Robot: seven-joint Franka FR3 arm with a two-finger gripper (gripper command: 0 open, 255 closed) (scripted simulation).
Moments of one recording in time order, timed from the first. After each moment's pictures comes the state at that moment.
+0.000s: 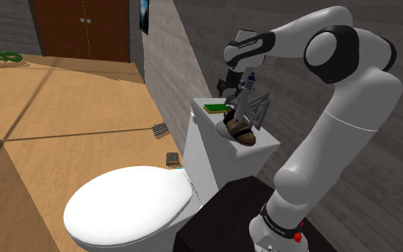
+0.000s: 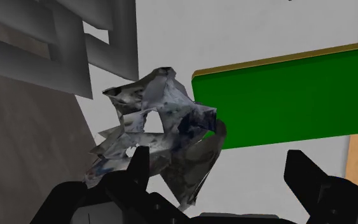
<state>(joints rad) -0.28 0.00 -0.28 -2.00 -0.08 2.14 0.10</state>
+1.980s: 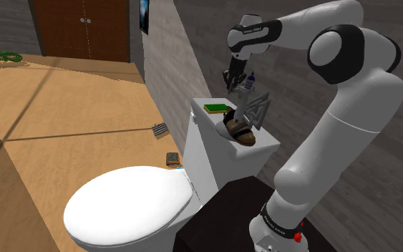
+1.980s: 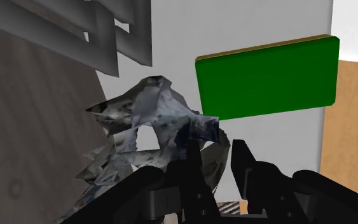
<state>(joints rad) -0.28 -0.03 -0.27 -1.88 -0.08 1.99 0.09</state>
